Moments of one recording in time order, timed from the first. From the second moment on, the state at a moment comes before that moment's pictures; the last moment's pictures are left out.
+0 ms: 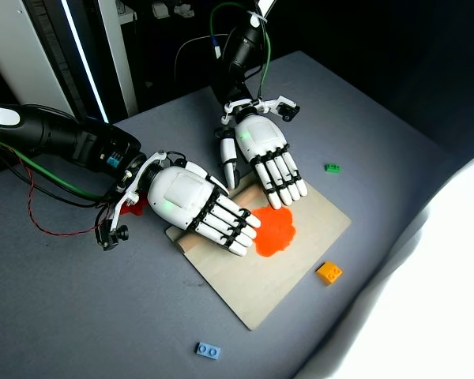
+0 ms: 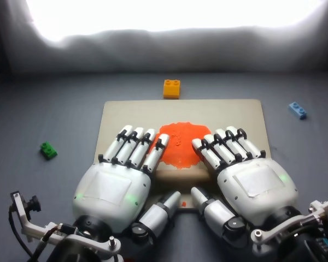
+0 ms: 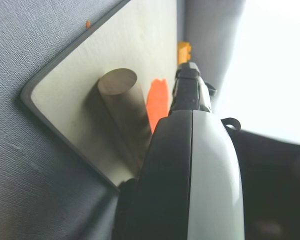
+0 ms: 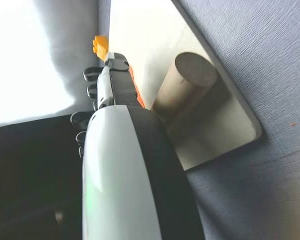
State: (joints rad) left arm 0.88 -1.41 1.02 -0.67 -1.26 1.68; right arm -0.80 -1.50 1.01 0.81 1.18 -1.70
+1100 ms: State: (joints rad) left arm 0.84 -1.43 1.09 -0.69 -1.19 1.64; right arm -0.78 -1.50 1.08 0.80 1.17 -1.67
